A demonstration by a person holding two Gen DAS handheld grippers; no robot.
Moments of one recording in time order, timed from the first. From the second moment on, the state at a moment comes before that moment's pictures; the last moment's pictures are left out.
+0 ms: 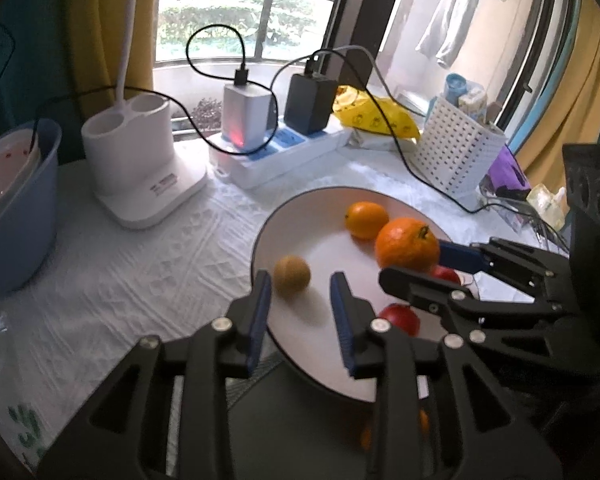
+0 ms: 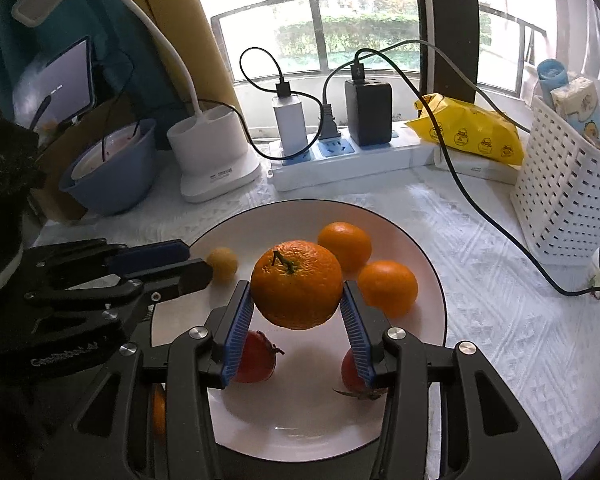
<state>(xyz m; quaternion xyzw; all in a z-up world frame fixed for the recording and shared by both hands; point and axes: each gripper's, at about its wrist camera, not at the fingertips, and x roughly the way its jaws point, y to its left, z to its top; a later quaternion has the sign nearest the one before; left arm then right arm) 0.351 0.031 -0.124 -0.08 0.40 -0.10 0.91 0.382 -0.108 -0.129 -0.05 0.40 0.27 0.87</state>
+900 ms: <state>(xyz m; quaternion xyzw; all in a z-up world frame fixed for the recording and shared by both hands) 0.287 0.027 -0.073 -0.07 0.34 -0.10 0.93 0.324 -0.126 -0.079 -0.05 0.35 0.26 0.90</state>
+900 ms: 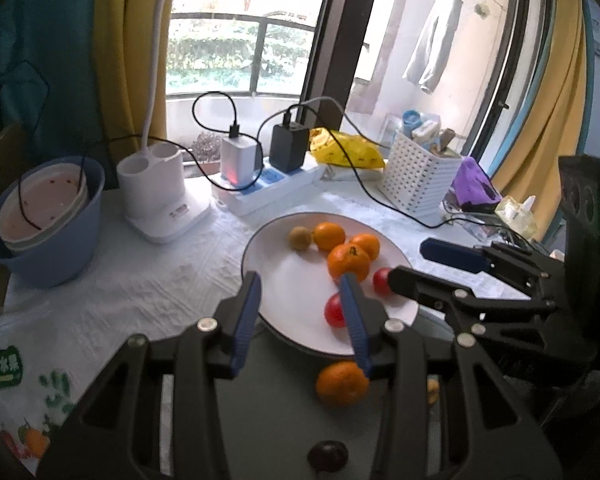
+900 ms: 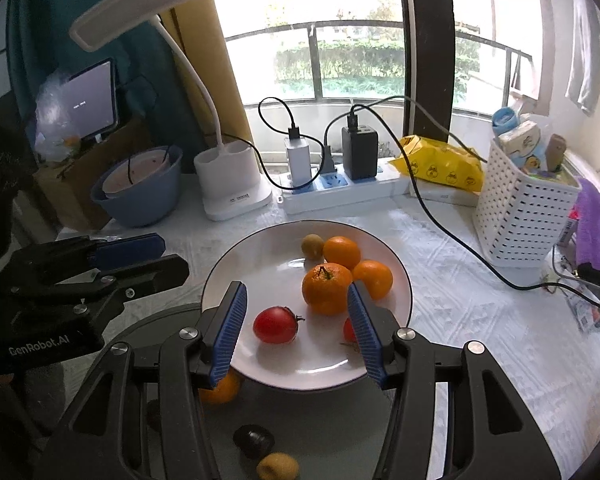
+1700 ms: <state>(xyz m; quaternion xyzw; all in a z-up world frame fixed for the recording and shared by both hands) 0.228 0.014 -0.071 -0.05 0.34 -0.09 0.93 0.264 -0.168 -0.077 -0.04 0.35 0.24 0.91</state>
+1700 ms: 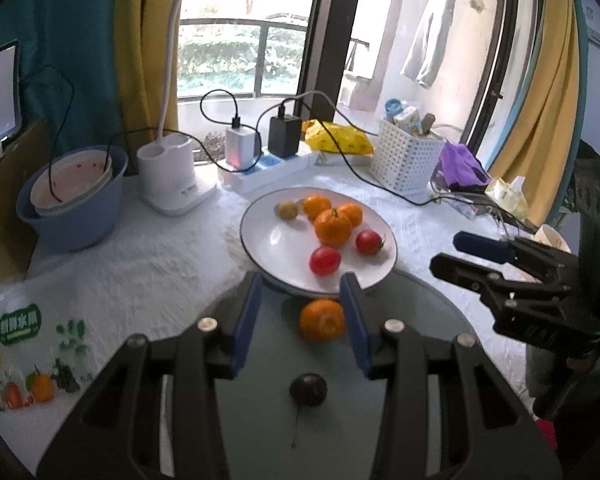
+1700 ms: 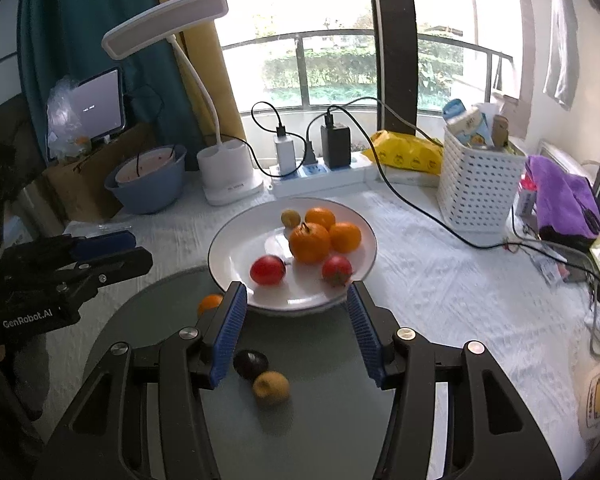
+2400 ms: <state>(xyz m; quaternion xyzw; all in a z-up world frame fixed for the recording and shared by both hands) 0.208 0.000 -0.115 -0.04 0.40 -0.06 0.91 0.245 -0.177 -0.121 -0.05 0.40 0.27 0.88</state>
